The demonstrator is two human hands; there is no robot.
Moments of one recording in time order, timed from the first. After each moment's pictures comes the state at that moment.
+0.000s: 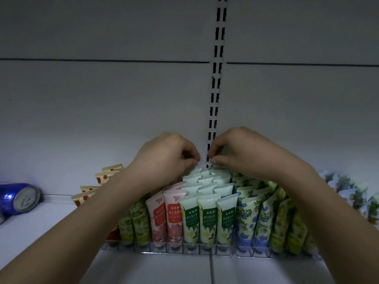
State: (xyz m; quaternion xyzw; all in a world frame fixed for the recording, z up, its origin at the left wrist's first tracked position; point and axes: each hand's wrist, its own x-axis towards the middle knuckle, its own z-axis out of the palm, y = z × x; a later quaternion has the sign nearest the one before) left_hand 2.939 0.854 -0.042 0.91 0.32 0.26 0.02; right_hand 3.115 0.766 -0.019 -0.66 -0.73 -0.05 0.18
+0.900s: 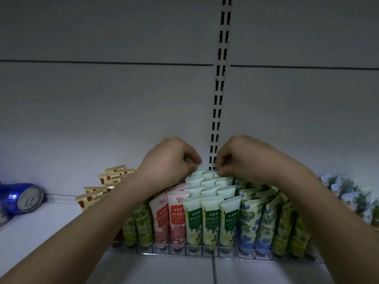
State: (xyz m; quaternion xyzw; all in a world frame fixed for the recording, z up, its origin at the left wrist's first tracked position) left_hand 2.945 0.858 -0.053 0.88 0.34 0.28 0.15; right_hand 3.116 0.769 -0.025 -0.70 -0.70 -0.02 0.14
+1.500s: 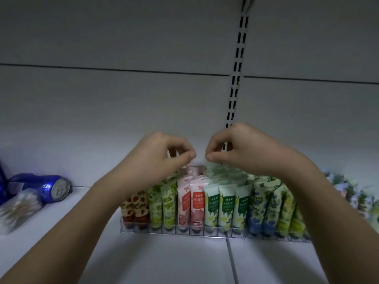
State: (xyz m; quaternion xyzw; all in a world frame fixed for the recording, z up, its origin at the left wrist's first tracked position) left_hand 2.858 0.817 -0.031 0.90 0.25 0.35 0.11; right_hand 3.053 0.738 0.002 -0.62 -0.75 0.00 0.23
